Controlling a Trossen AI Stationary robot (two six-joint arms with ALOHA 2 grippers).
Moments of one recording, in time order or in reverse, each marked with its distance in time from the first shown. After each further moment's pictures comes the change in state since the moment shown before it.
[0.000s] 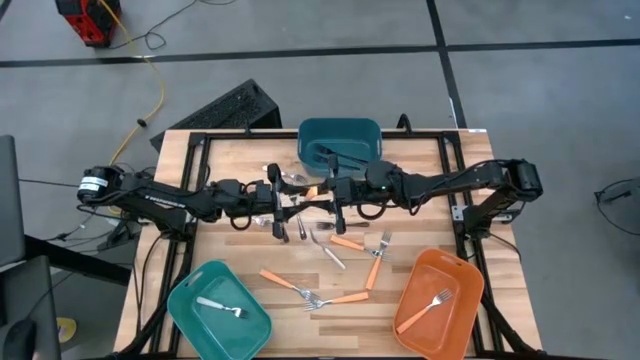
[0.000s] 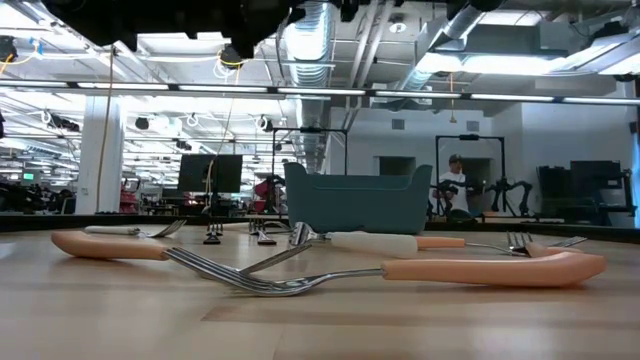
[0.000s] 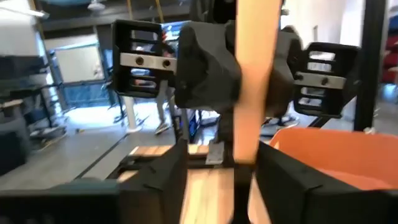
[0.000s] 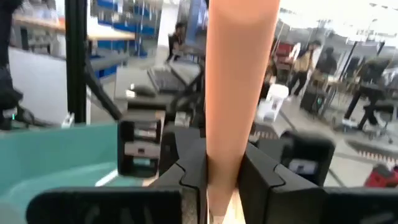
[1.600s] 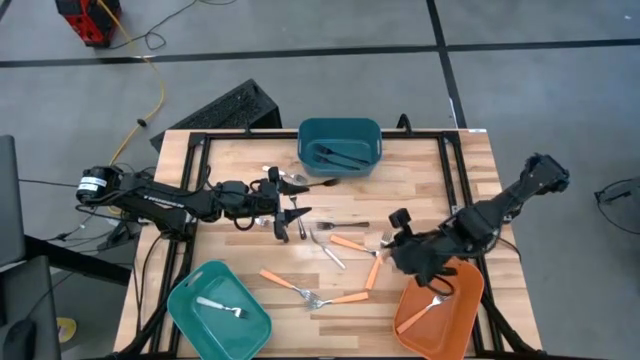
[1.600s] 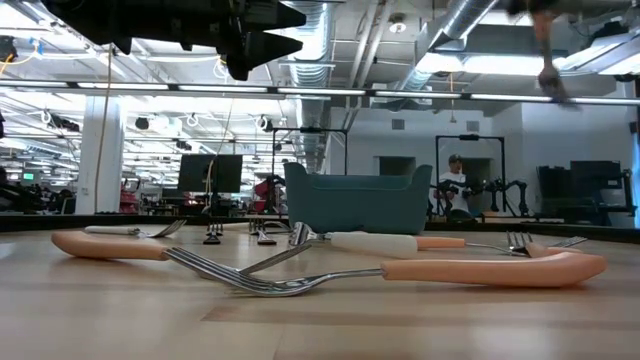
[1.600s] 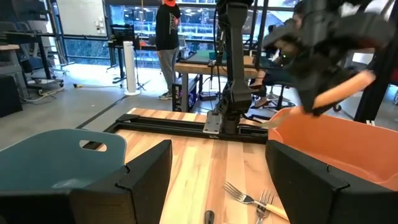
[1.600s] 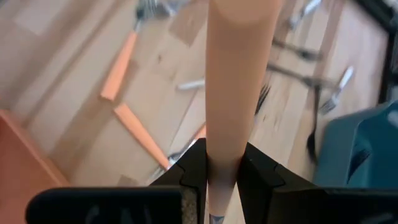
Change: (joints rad) left arm 0.000 -0.009 0.000 -0.133 -0.038 -0.160; right arm 0.598 -0.276 0.129 -1.433 0.520 0.120
